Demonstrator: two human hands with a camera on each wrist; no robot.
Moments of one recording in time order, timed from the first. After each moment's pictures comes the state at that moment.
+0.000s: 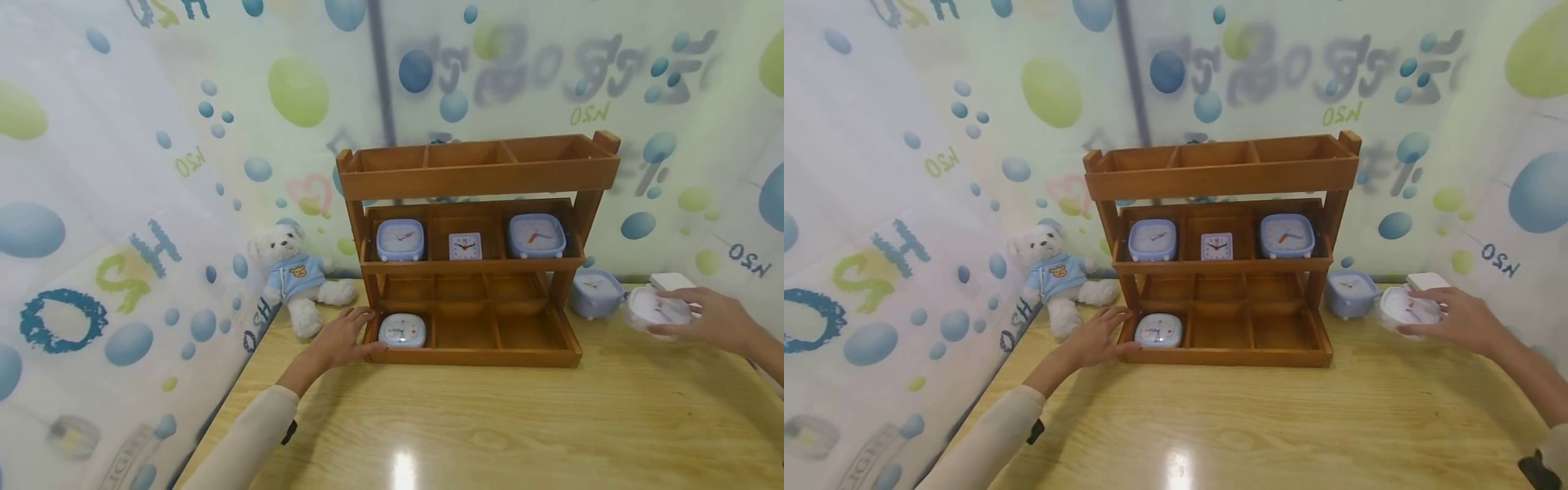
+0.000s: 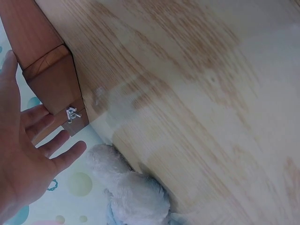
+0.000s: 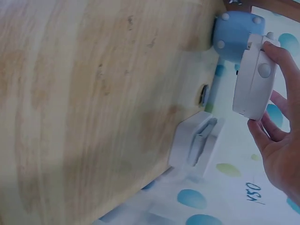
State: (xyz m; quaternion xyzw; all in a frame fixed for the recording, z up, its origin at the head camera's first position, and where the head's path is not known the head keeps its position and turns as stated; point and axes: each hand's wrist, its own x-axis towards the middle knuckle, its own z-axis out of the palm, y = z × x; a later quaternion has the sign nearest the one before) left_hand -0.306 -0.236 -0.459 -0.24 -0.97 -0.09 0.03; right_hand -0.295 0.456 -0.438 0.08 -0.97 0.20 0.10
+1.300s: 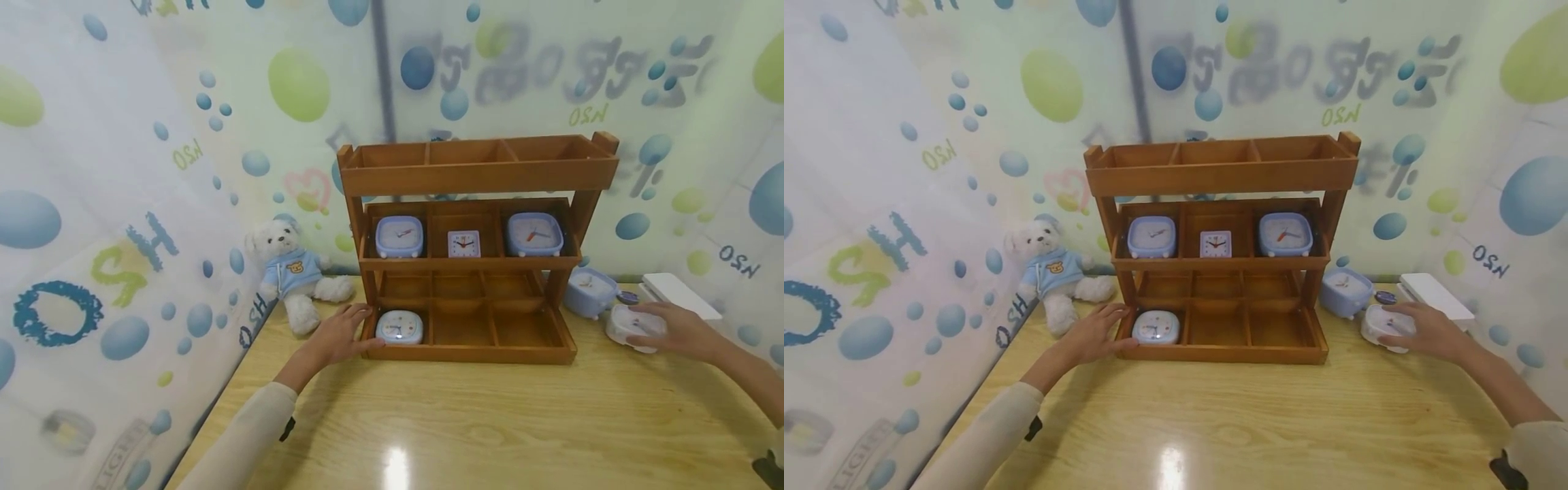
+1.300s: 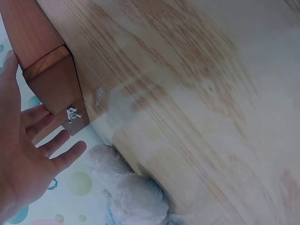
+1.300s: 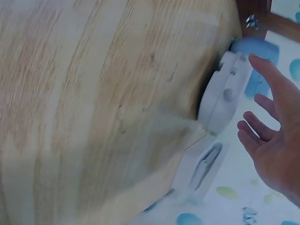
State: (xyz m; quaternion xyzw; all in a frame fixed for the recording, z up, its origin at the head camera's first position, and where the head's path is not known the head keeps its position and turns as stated) left_hand -0.309 -0.237 -0.461 -0.24 -0.97 -0.08 0.03; right_hand -0.298 0.438 -0.466 0.22 -0.95 0.16 0.16
